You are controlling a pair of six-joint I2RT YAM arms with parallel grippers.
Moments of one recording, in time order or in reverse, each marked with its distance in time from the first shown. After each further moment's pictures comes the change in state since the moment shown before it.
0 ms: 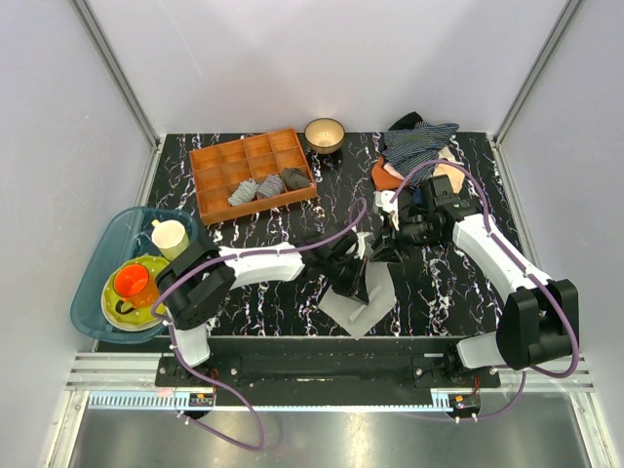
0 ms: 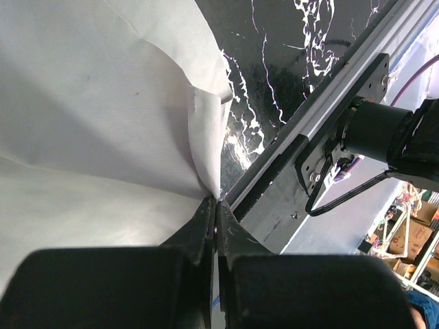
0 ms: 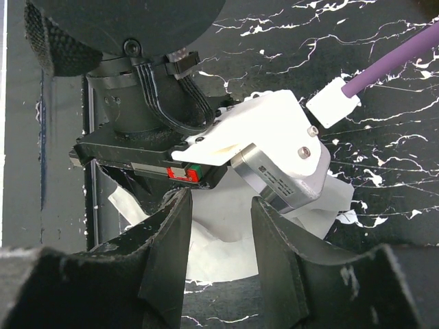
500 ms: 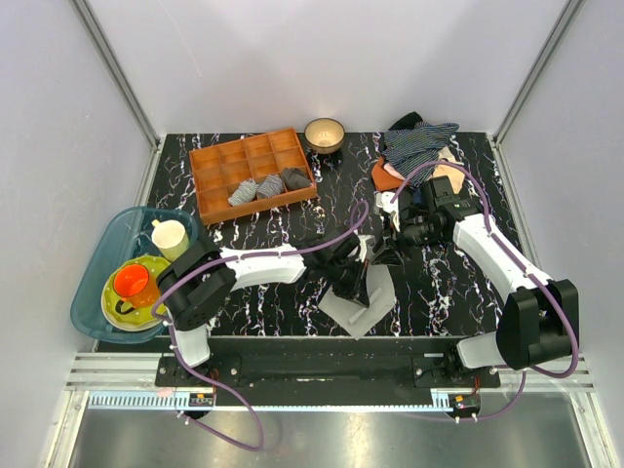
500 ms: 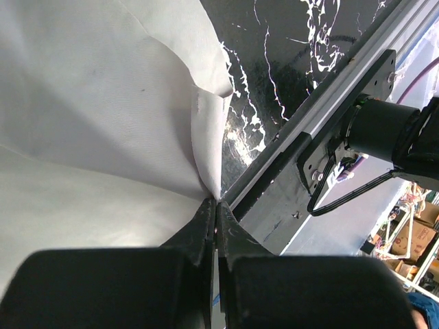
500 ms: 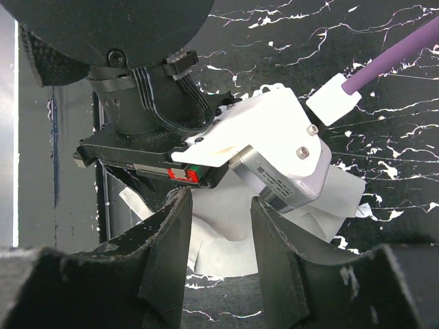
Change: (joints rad) left arm -0.023 0.001 0.000 -0.011 -0.016 -0.011; right arm -0.005 0.000 0.000 -0.042 -0.001 0.005
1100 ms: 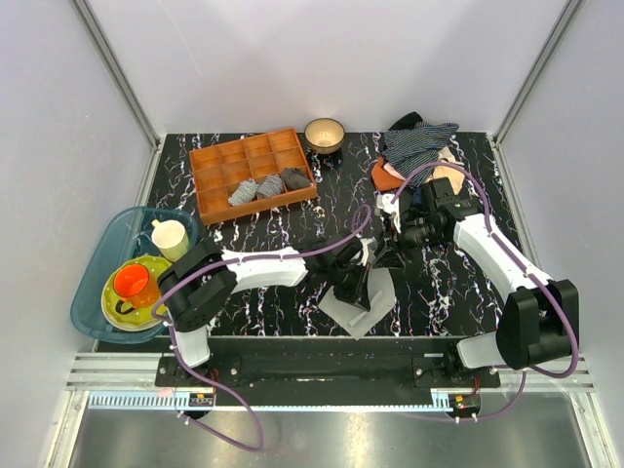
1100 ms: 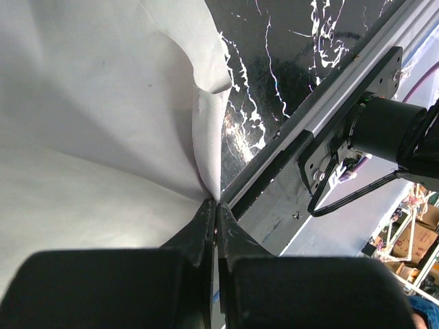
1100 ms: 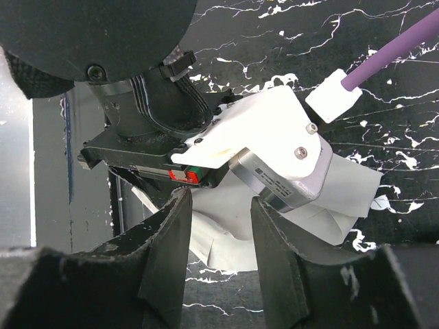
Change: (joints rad) left arm -0.026 0.000 -0.002 -0.007 -0.025 -0.021; right arm -0.005 0.000 0.000 -0.043 0.000 0.003
